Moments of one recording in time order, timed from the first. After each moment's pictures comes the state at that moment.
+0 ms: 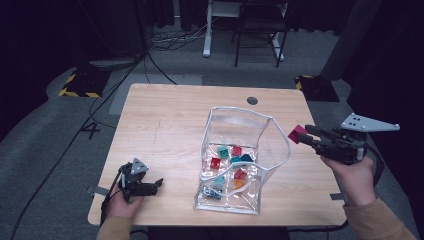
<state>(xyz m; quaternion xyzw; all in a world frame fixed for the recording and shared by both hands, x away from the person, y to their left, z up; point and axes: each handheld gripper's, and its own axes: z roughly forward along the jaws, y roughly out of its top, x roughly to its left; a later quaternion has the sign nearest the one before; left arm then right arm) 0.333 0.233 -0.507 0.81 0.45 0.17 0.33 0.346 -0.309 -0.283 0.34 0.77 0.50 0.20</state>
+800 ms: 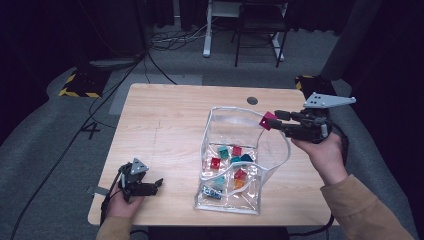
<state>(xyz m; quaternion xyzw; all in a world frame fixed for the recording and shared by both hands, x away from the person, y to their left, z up) 0.333 0.234 -0.507 0.81 0.45 0.17 0.33 0.390 -0.240 -0.271 0.30 0.80 0.49 0.16</state>
